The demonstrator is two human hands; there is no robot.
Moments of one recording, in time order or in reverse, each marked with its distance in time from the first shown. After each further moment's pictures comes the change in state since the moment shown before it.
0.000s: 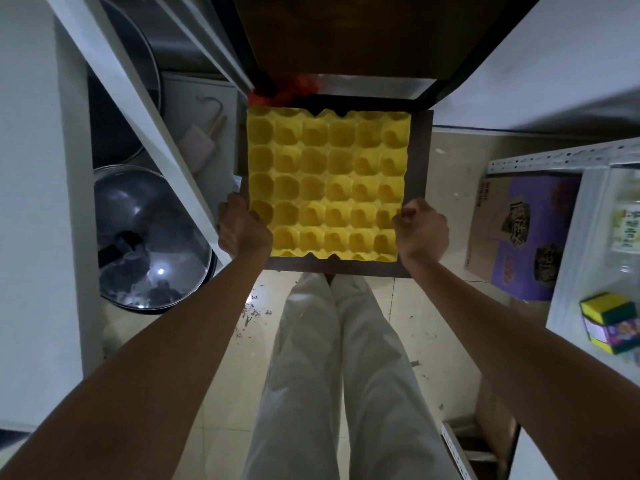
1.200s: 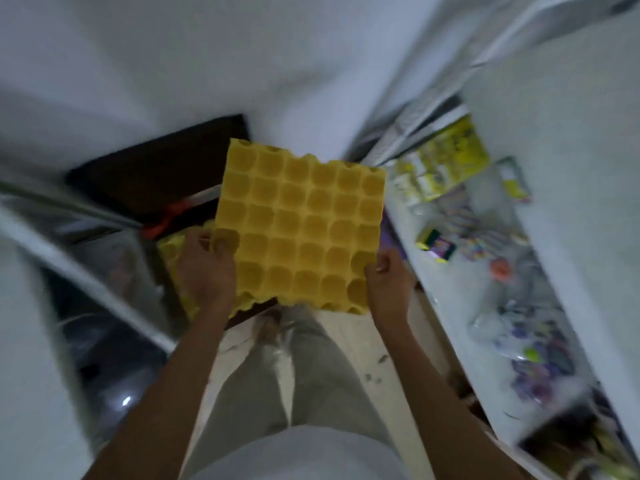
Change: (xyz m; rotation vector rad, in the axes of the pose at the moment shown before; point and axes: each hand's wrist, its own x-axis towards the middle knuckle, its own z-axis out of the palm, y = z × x) left_hand -0.218 0.136 -0.176 -0.400 -0.071 0.540; right_hand -0.199 0.093 -0.250 0.584 0.421 0.350
